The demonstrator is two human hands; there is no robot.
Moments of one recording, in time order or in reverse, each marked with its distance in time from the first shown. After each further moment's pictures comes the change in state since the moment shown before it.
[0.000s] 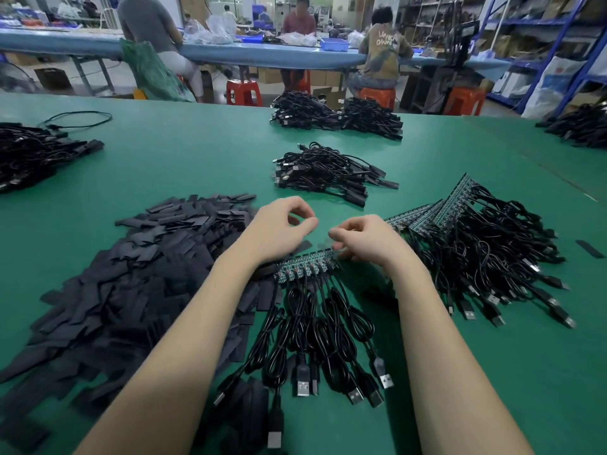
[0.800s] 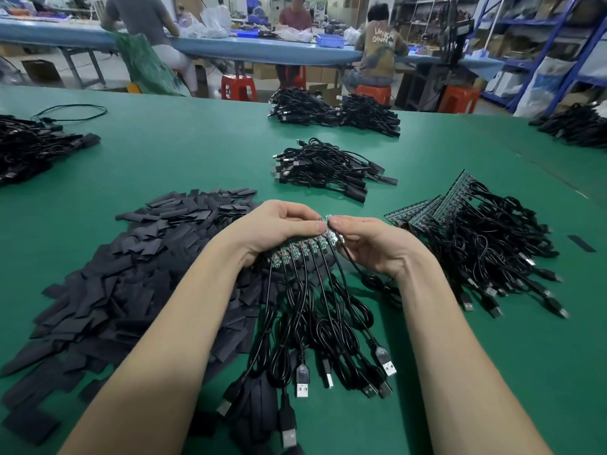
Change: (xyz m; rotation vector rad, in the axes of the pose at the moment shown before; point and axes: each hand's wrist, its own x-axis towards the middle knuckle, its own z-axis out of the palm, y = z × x) left_hand -0.015 -0.001 -0.019 -0.561 -0.327 -0.162; right_hand -0.015 0.000 -0.001 0.833 -0.363 0.107
